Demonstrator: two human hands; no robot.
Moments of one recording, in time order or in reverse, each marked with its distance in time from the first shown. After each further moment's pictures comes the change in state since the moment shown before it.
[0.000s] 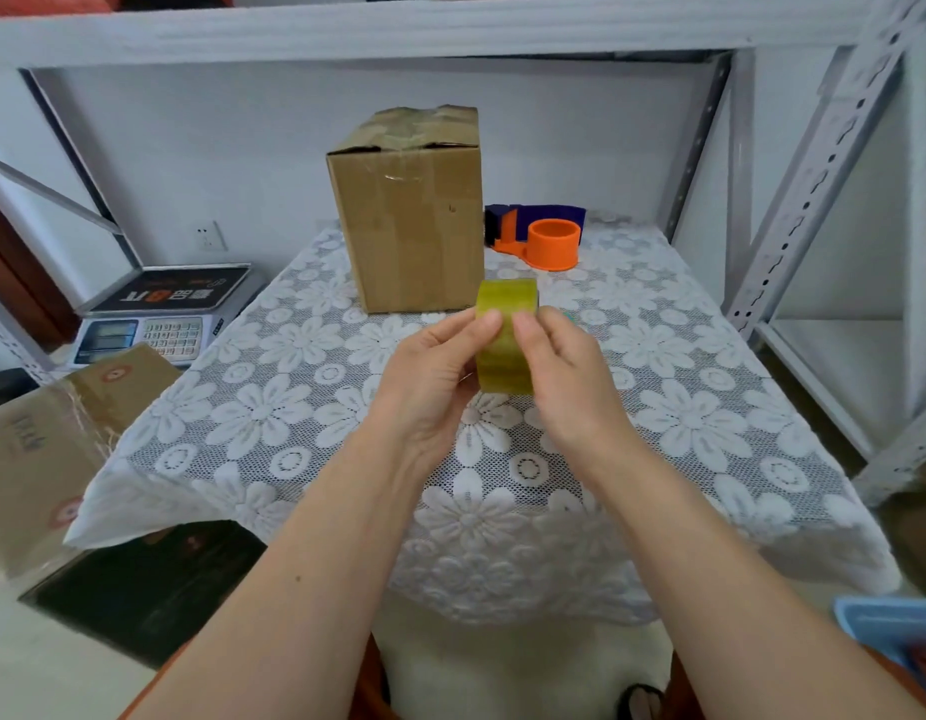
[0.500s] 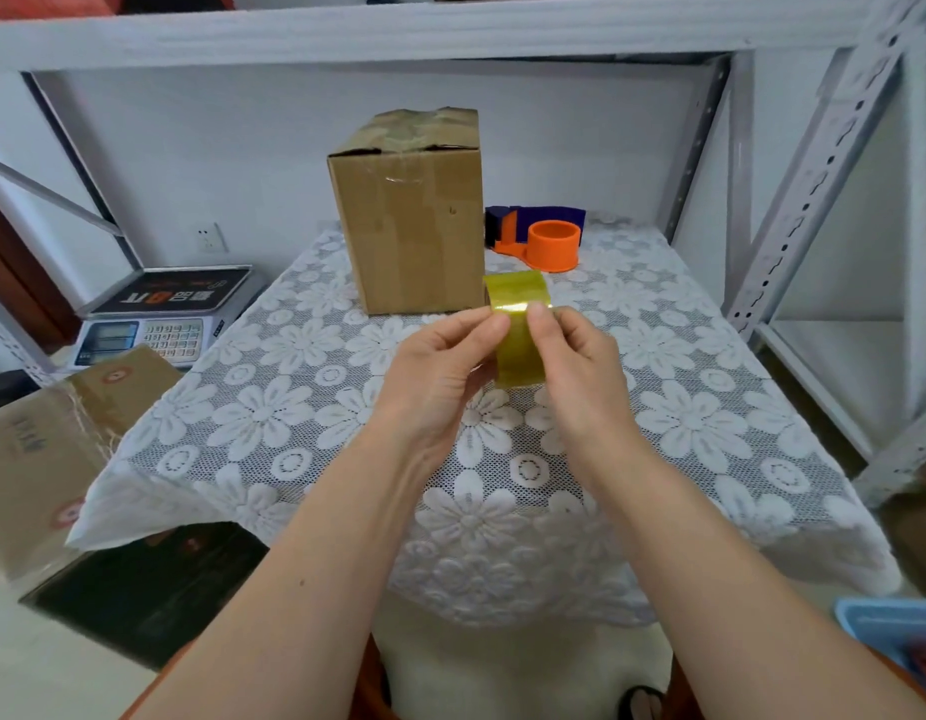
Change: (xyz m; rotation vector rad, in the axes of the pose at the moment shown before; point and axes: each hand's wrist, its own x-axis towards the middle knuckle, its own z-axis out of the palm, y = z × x) left_hand -0.001 -0.001 0.000 0.081 -0.009 0.085; right_hand 0.000 0.001 -0.001 0.133 0.117 0.023
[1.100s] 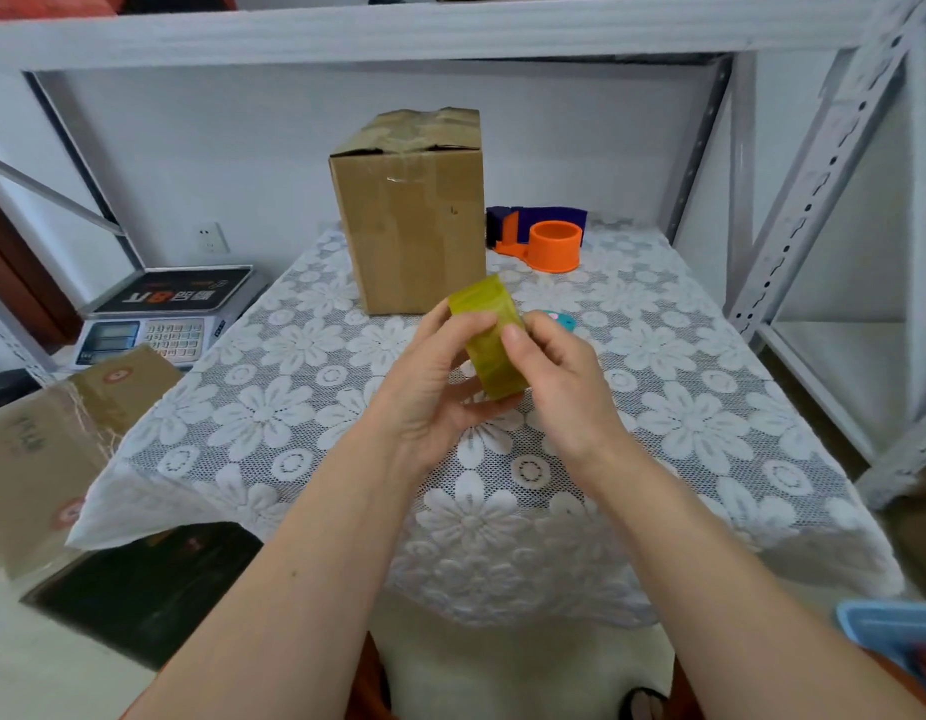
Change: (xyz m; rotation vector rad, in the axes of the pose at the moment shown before) left_hand -0.001 0.006 -0.003 -0.122 -0.001 -0.220; right_hand -0.004 0.003 0.002 0.038 -0.214 -0.052
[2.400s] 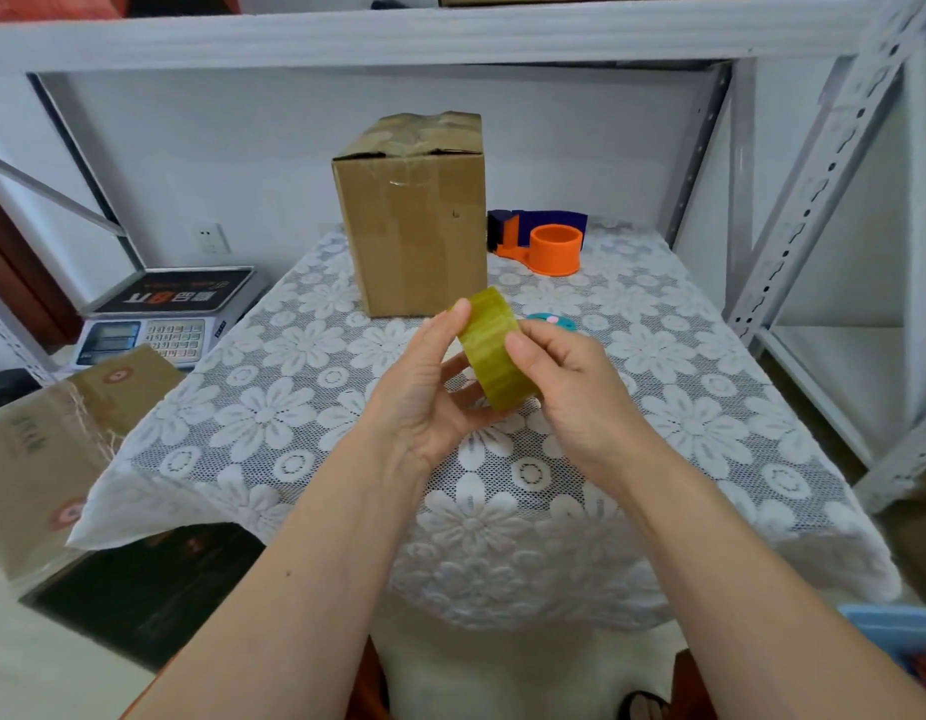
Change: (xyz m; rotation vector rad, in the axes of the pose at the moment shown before) left_hand 0.003 0.000 -0.002 -0.199 0.124 -0.107; right_hand 0.000 -0.003 -0.010 0.058 -0.124 0.054
